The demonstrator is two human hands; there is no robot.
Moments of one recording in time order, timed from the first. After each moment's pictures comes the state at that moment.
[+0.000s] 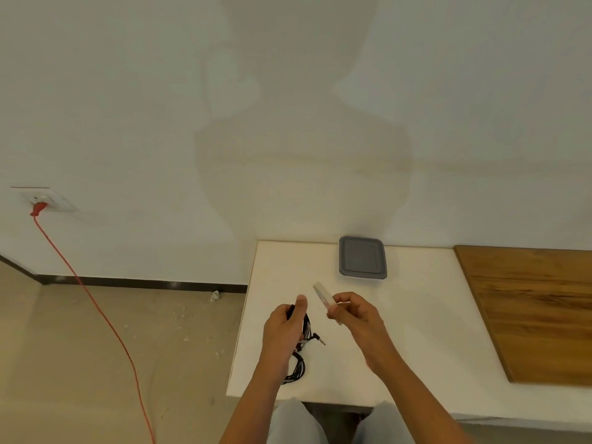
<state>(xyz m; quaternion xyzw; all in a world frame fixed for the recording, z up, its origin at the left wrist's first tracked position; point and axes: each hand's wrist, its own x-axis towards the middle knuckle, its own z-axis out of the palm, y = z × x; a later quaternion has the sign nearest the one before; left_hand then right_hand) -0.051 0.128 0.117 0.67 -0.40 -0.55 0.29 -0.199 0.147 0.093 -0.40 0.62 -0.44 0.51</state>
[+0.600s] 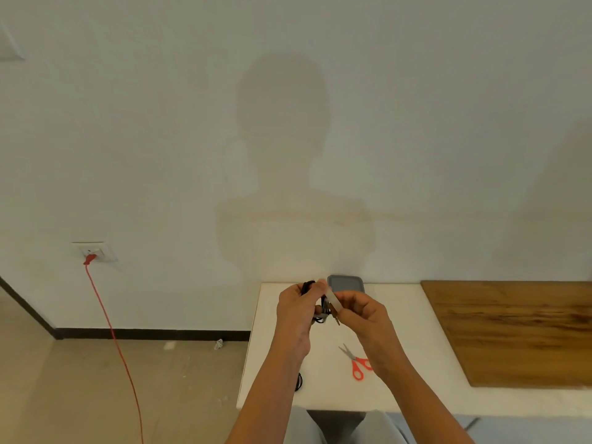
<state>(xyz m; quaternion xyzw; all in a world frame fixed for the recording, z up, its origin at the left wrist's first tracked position) -0.065 0.213 0.278 0.51 -0.38 -0.63 0.45 -0.183 0.257 0.250 -0.46 0.52 -0.56 0.44</state>
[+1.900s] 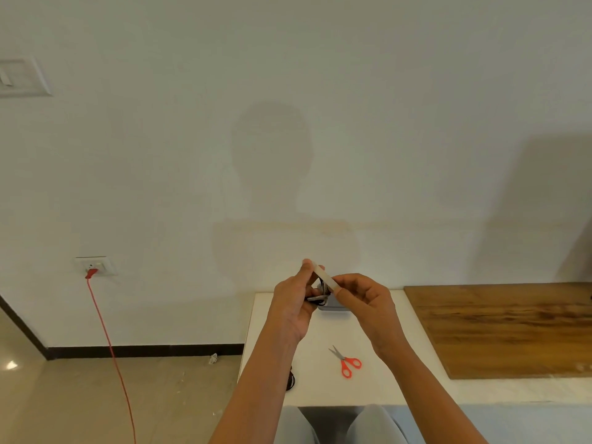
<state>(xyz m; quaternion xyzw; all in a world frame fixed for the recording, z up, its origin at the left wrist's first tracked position) -0.063 0.265 0.333 0.41 -0.32 -0.71 0.48 -0.188 0.312 0.305 -0.51 0.51 -0.60 0.35</state>
